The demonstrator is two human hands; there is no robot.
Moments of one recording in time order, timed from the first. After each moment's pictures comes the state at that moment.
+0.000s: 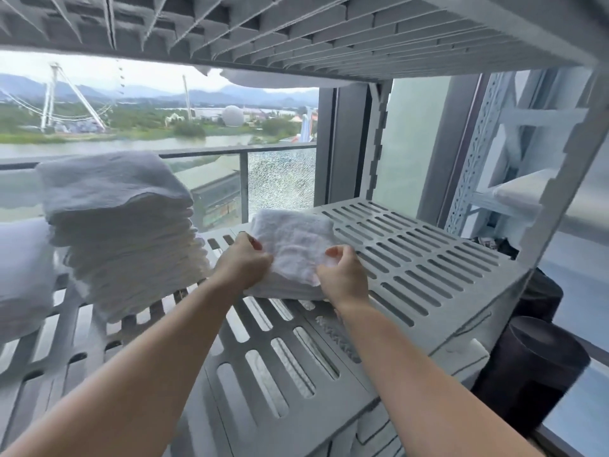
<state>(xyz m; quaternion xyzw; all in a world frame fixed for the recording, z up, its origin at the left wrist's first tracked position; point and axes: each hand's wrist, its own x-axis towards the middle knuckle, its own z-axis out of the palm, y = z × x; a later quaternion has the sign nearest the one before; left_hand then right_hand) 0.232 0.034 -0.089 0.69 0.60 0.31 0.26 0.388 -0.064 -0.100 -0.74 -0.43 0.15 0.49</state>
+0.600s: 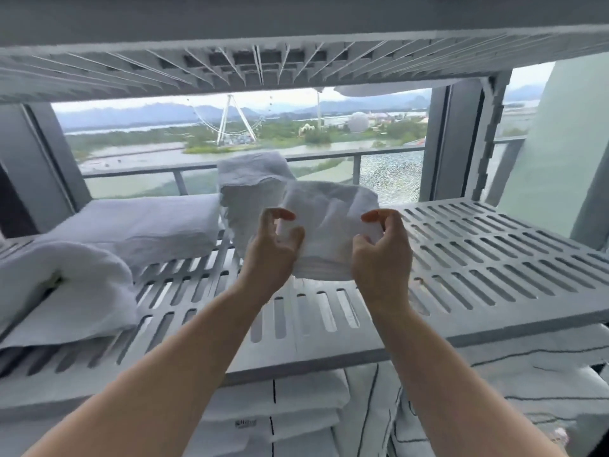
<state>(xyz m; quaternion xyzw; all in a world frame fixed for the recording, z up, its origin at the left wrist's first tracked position) 0.170 -0.157 -0.050 0.60 0.53 0.57 0.18 0.330 -0.178 -0.052 -0.52 -0.52 0.12 0.67</state>
